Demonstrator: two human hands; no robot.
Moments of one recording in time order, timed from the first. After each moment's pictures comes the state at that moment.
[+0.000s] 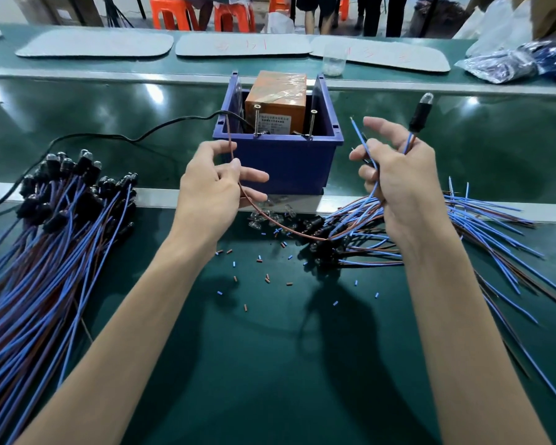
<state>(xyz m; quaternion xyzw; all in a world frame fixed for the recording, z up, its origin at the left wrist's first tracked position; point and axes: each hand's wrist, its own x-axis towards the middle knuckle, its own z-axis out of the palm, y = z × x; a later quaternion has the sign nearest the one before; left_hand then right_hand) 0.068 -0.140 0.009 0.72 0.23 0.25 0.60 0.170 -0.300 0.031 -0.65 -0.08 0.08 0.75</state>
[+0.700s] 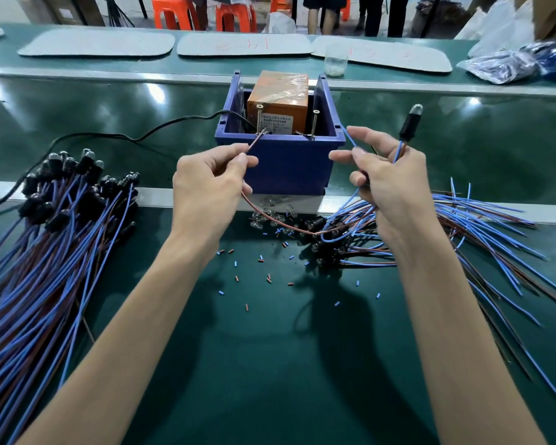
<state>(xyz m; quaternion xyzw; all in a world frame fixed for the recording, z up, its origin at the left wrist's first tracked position) 0.070 -0.140 0.009 0.72 0.25 0.34 0.56 0.170 -0.294 0.021 -0.65 -0.11 0.11 0.75</state>
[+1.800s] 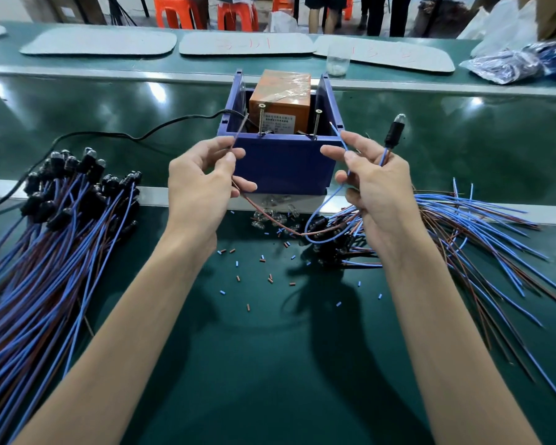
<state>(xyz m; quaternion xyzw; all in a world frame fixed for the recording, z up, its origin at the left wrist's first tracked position) 0.071 -0.133 0.008 0.67 0.26 0.33 0.61 0.167 -0.284 0.011 -0.63 -0.10 0.14 0.75</state>
